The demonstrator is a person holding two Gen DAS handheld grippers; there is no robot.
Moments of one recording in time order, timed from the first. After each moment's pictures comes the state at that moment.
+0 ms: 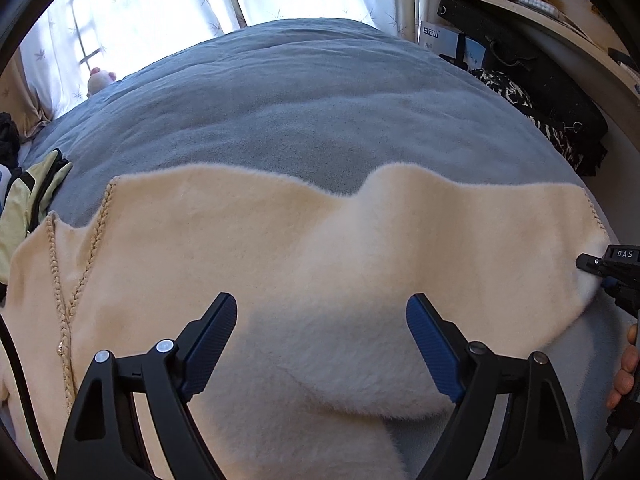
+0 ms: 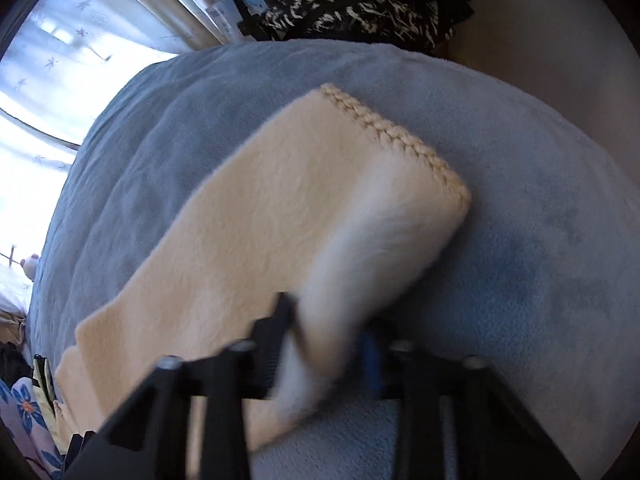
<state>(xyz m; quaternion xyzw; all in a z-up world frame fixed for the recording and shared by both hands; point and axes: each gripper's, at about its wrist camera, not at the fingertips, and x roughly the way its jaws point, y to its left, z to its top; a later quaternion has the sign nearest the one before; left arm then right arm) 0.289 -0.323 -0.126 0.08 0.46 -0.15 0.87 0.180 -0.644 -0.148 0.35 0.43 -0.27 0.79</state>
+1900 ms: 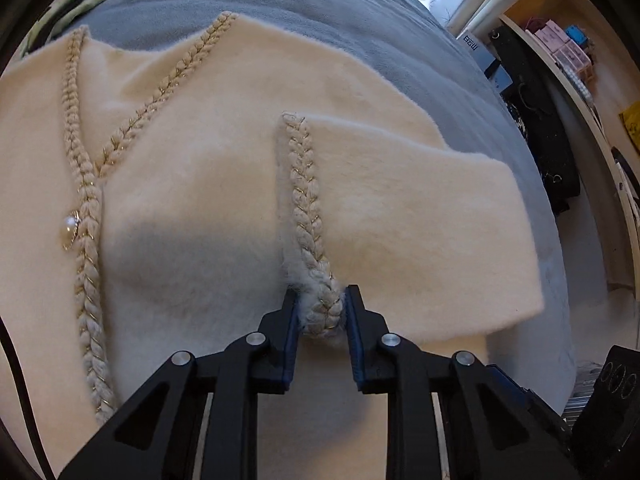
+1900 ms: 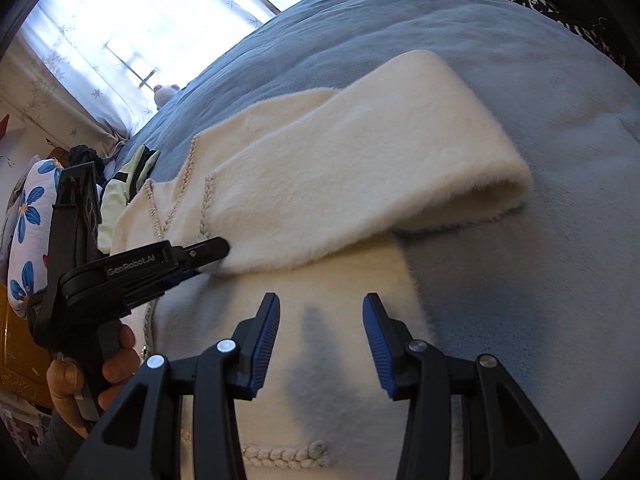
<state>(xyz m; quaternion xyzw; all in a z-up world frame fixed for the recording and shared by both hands) 0.298 -0.145 -0.184 -0.11 0.58 -0.20 0.78 0.149 -0.355 -0.146 0.24 0.48 0.00 0.84</state>
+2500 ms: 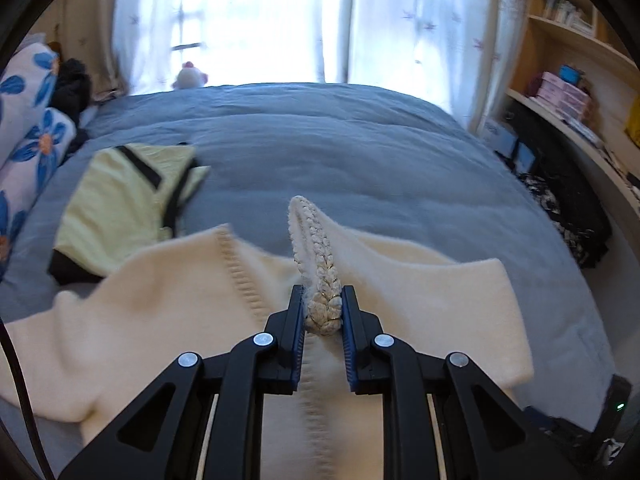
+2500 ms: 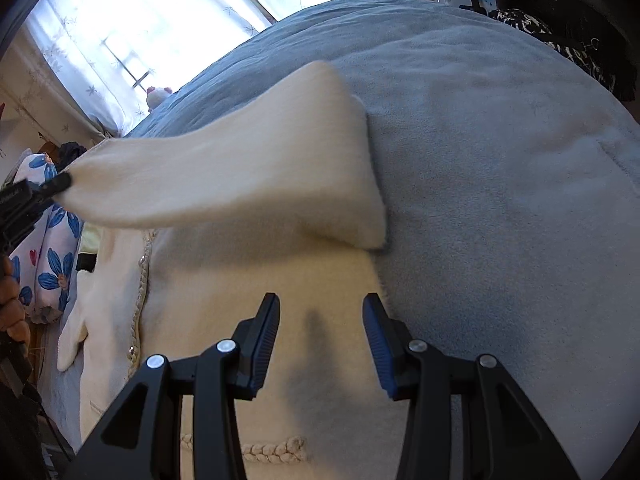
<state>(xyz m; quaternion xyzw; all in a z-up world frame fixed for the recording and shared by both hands) 0.305 -0.031 -0.029 -0.03 0.41 -0.09 0.91 0.147 -0.355 -0.135 0.21 0.47 -0.02 0.86</state>
